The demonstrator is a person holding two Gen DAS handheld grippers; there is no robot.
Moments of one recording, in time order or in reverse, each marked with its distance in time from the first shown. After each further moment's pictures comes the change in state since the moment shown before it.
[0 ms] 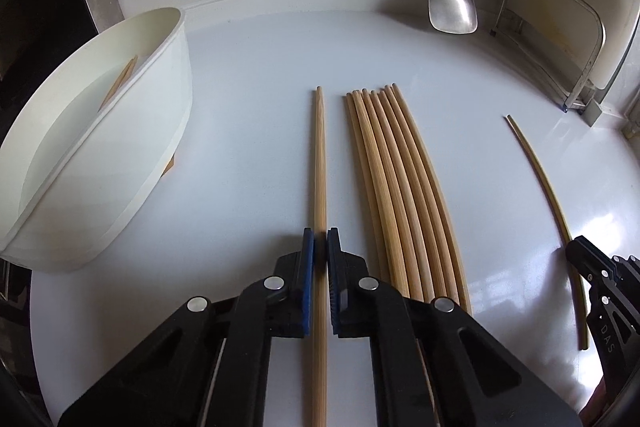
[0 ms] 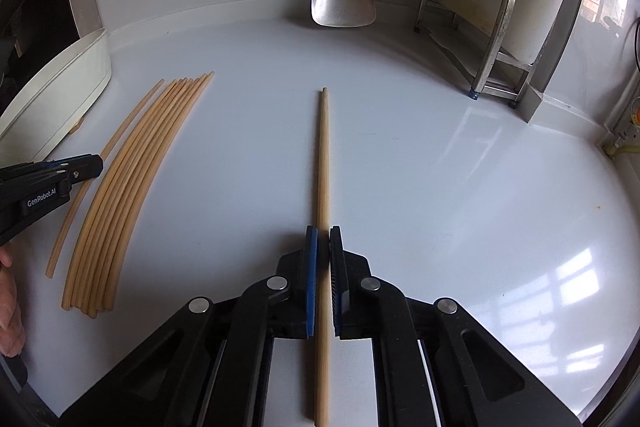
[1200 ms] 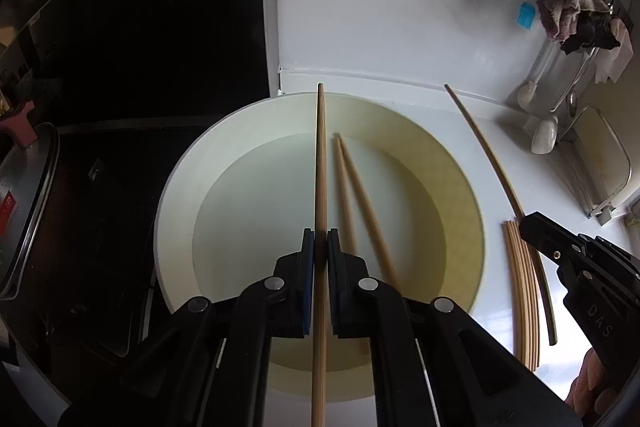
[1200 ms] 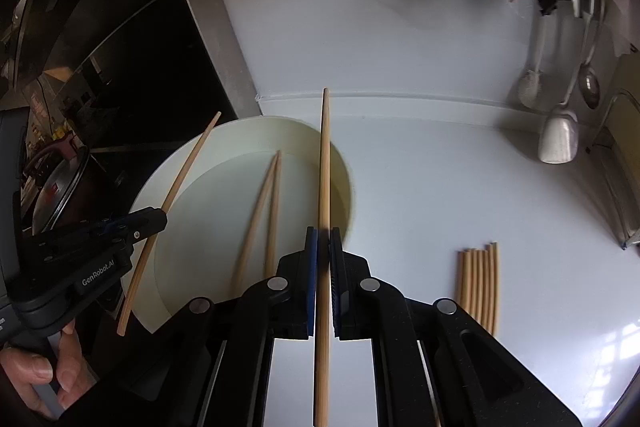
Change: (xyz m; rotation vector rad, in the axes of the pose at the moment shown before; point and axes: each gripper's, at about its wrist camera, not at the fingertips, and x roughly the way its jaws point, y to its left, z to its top) left arm -0.079 0.242 0.080 -0.161 -0.038 0.033; right arm -0.042 0.257 0.176 -0.079 -0.031 0.327
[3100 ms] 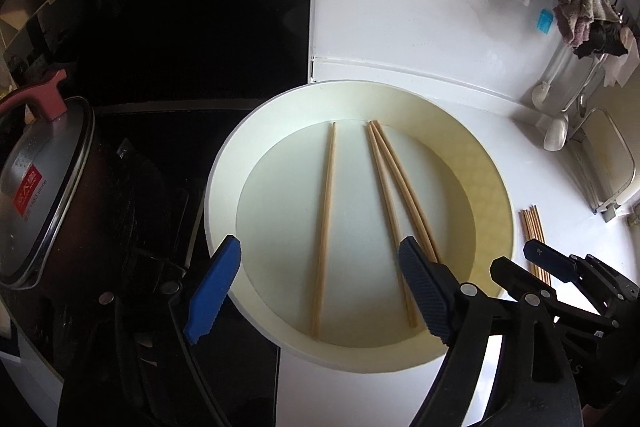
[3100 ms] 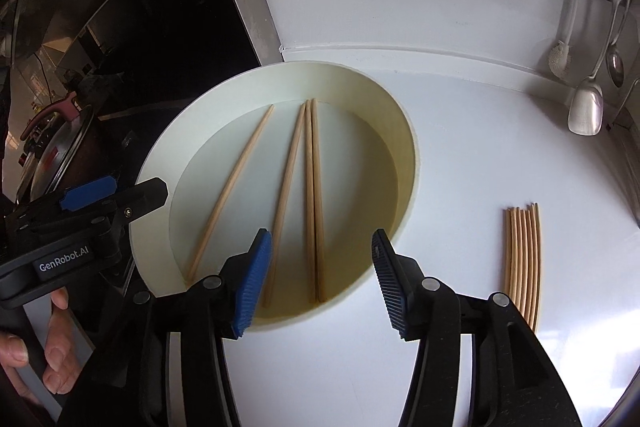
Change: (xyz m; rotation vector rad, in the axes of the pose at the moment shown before) left arm -0.020 0.015 -0.013 -0.020 0.012 0.025; right arm 0.012 0.036 -0.017 0.004 0.127 0.002
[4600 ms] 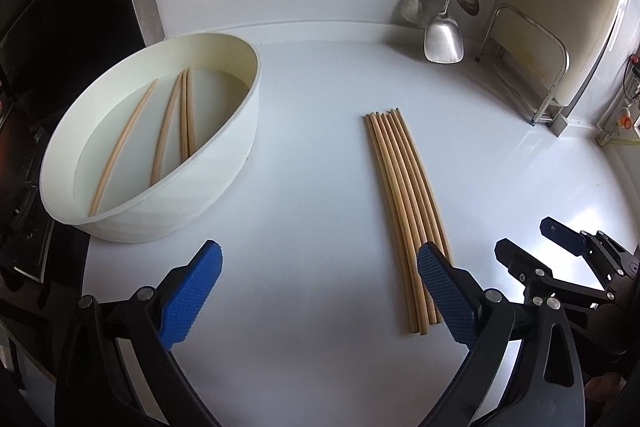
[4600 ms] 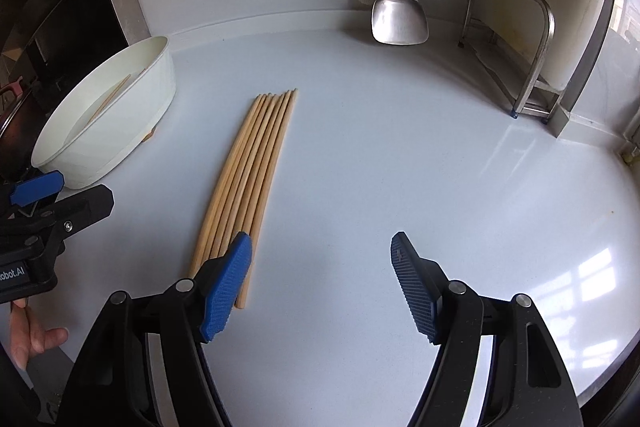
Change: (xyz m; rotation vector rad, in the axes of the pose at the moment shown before) left arm 0.003 -0.208 -0.121 0.160 -0.021 -0.066; right arm -0.075 -0.209 -0.152 0.093 -0.047 -0.215
